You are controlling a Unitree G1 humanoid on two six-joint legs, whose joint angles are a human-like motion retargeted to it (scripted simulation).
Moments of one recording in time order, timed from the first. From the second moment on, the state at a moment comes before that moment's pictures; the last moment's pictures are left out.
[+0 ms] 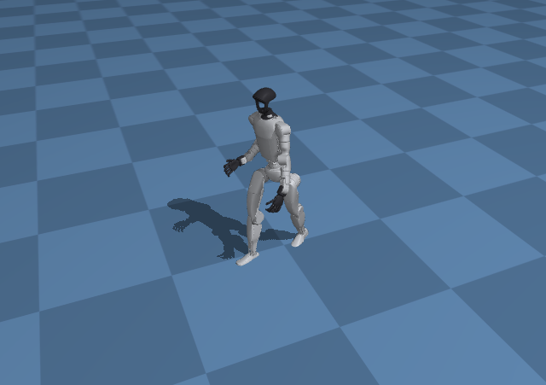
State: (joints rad) left arm -0.23 0.24 0.48 1.34 0.40 -0.29 -0.28; right arm 0.22 -0.01 0.04 0.25 0.22 -0.39 0.10; waist -0.31 0.03 -0.11; left_leg 0.11 -0.15 -0.03 0.10 -0.24 0.07; right_leg -0.50 -0.16 -0.27 0.12 -0.01 0.05
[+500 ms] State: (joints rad) left arm 0.36 0.01 0.56 1.63 0.79 -0.09 -0.26; right arm 0.04 -0.09 0.01 0.23 0.24 -0.41 0.08; waist -0.13 -0.06 -0.07; left_leg -0.52 -0.11 0.16 0.40 -0.04 0.04; right_leg -0.04 0.03 -0.10 0.06 -0.13 -0.13
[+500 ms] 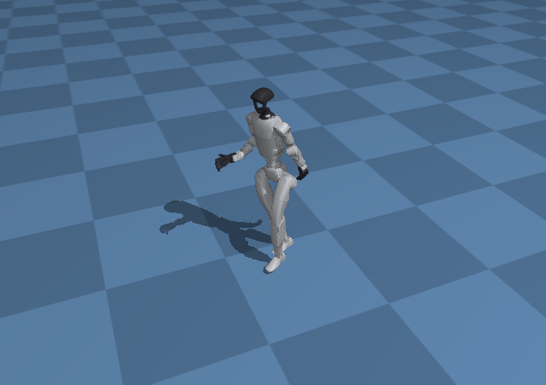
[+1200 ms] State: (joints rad) left arm -0.28 0.32 0.42 1.33 0.34 -0.25 -0.28; right arm 0.21 -0.04 0.08 0.27 0.28 -0.42 0.13; waist -0.27 -0.01 -0.12; left_leg 0.02 -0.16 0.01 0.05 -0.25 0.12; right_leg -0.46 -0.16 -0.25 0.17 0.01 0.10
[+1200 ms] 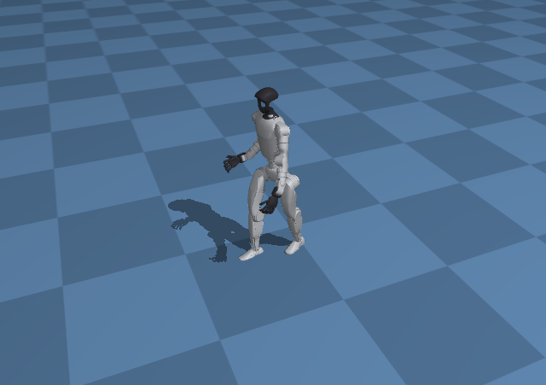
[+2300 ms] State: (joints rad) left arm 0.00 0.20 0.47 1.59 0.49 -0.08 -0.26; right arm 0.10 -0.05 0.10 0.33 0.22 -0.37 0.20; waist -0.02 -0.01 -0.13; left_leg -0.22 -0.10 0.16 0.14 -0.16 0.18; right_leg -0.16 0.10 -0.12 0.78 0.33 0.23
